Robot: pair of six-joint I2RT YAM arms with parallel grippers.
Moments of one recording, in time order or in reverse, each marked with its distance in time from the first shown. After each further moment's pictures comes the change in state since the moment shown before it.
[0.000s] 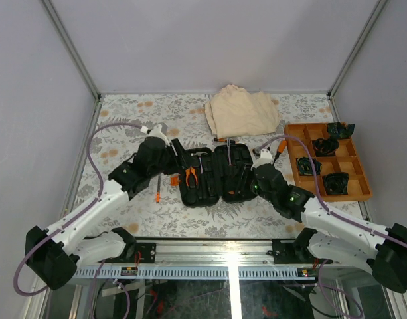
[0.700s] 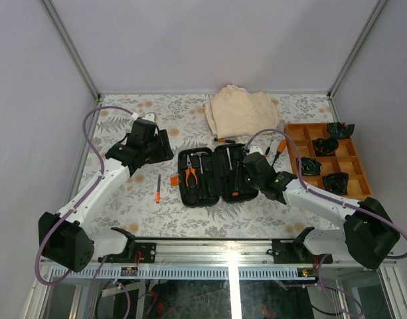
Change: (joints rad) left arm 0.292 0.189 0.227 -0.309 -0.032 0.323; right arm -0.105 0.299 0.152 -0.171 -0.067 -0.109
